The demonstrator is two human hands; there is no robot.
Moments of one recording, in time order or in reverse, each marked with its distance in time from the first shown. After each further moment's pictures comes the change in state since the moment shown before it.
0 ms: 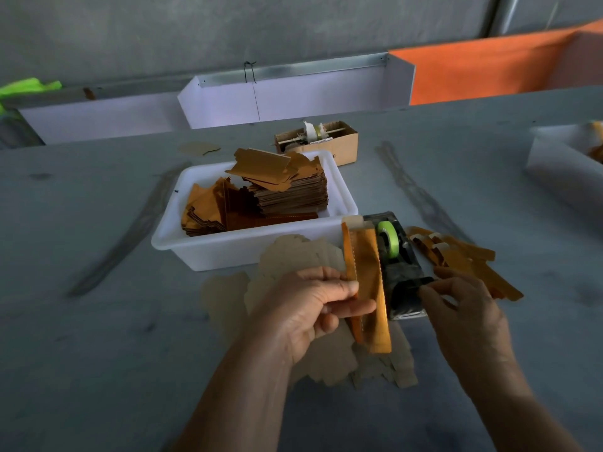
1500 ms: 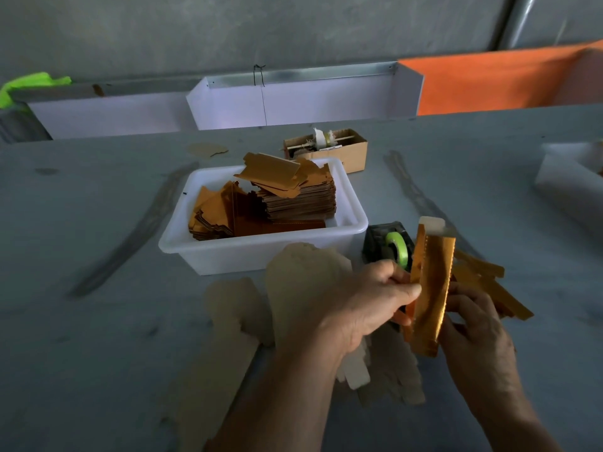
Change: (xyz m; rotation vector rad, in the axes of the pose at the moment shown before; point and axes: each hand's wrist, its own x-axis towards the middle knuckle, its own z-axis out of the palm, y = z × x) left_hand 0.039 -0.005 0.041 0.472 -0.231 0.282; right_hand -0.001 0.012 0.005 0.084 0.005 -0.105
